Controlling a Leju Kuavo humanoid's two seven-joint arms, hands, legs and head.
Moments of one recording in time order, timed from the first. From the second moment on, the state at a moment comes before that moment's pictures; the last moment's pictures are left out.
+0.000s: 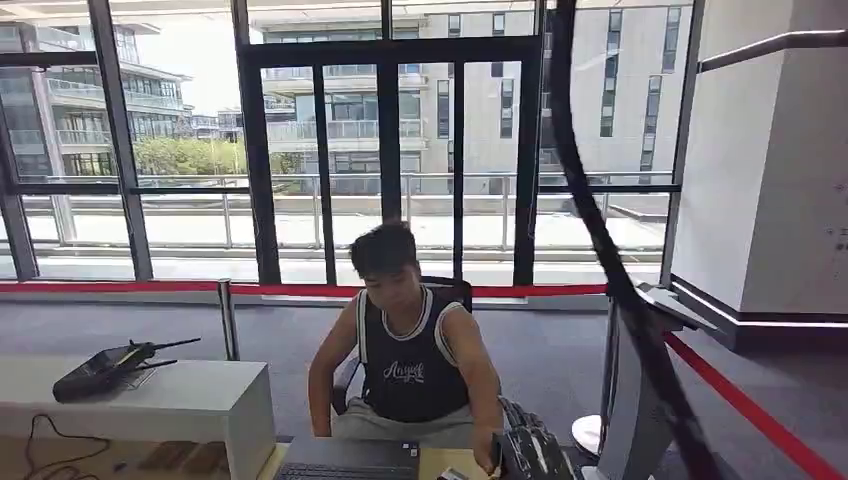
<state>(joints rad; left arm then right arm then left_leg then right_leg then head) -0.19 0.05 -1.21 -0.21 0.38 0.53 0.14 -1.07 -0.02 0.74 -0.59 0.94 -0.36 0.17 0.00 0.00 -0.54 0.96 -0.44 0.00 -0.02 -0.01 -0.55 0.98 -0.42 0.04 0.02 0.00</state>
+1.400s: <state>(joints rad) -0.13 0.06 -1.23 -0.21 0.46 0.57 0.11 -0.82 -0.09 0.65 -0.82 0.21 -0.17 -0.03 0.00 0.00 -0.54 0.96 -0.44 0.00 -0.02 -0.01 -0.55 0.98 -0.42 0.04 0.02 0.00</state>
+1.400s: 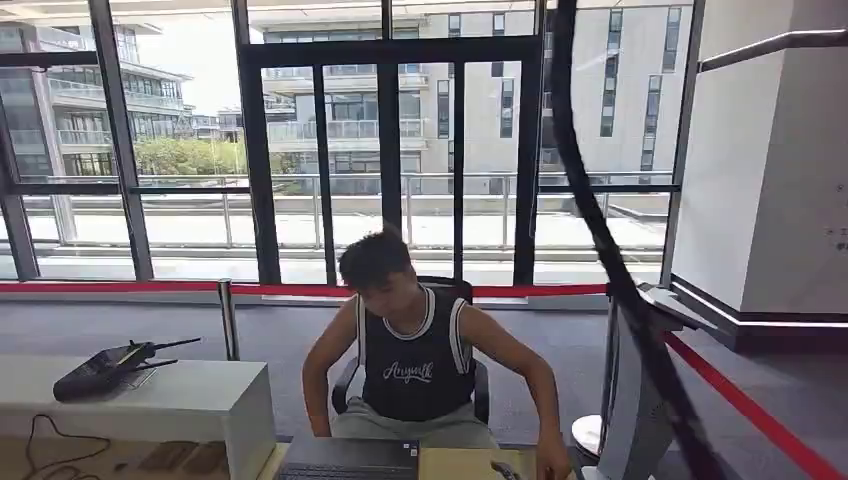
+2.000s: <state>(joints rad) -0.12 0.06 -1.22 -0.21 0.47 0.58 0.13 -0.53 -0.23 0.65 -1.17 0.26 -0.22 0.01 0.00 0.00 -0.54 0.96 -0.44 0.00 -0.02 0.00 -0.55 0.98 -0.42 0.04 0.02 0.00</state>
